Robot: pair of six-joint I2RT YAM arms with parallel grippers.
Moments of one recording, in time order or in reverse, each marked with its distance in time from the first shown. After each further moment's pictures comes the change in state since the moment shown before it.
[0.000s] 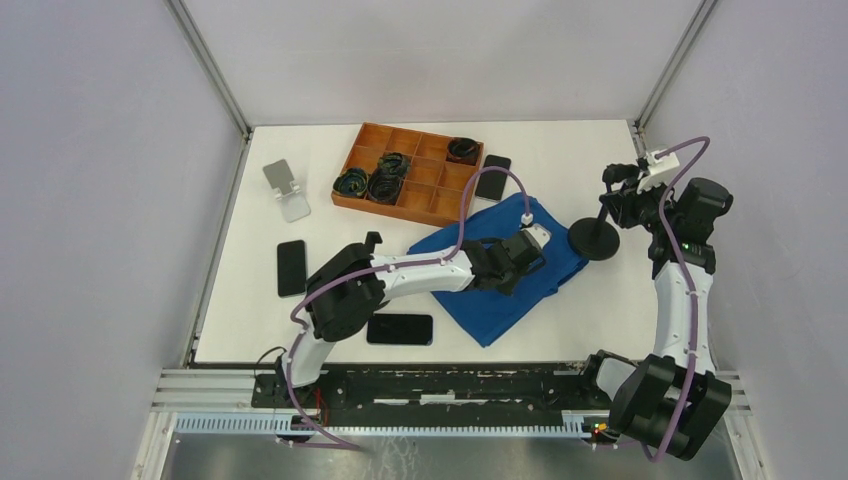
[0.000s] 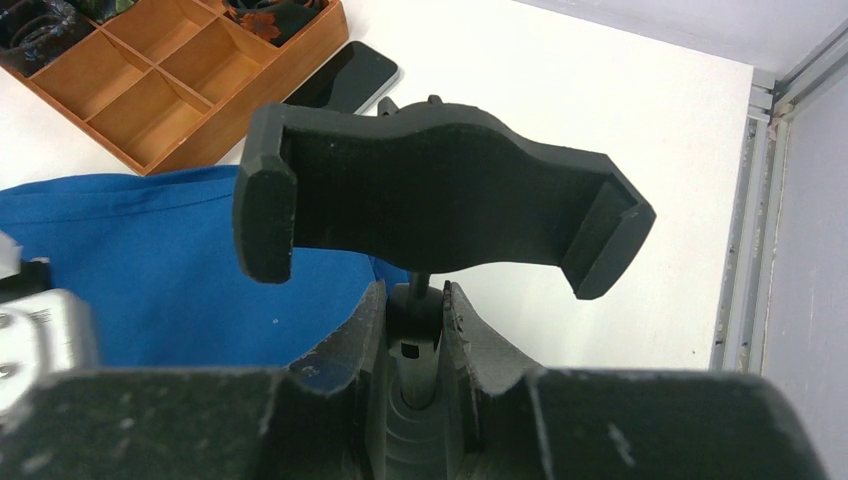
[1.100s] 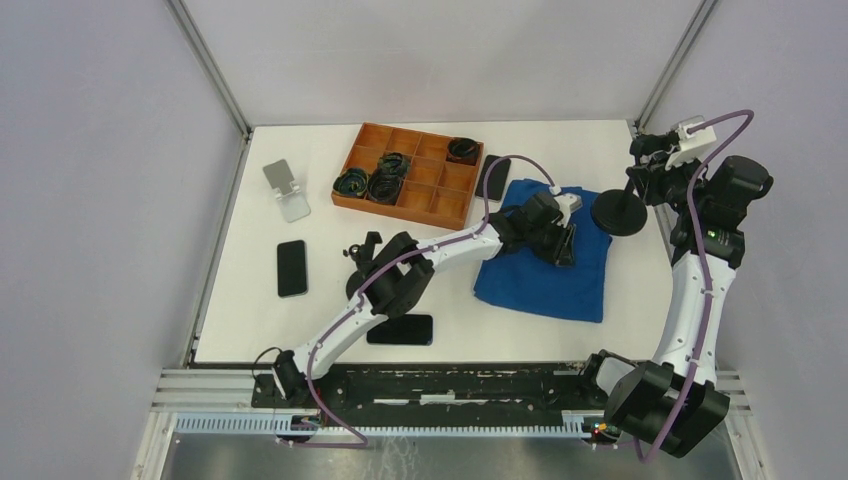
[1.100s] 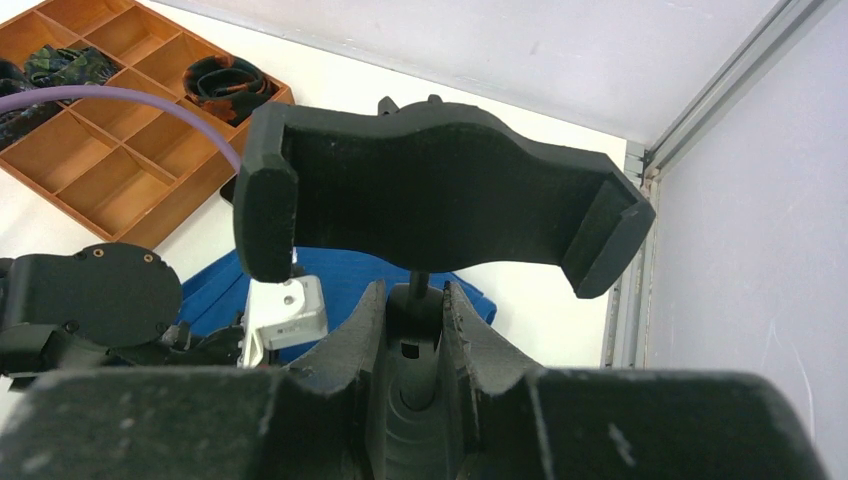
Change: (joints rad) left arm 0.143 0.531 0.632 0.181 0.587 -0.166; right arm -0.064 0.009 0.235 -0.099 0.012 0.002
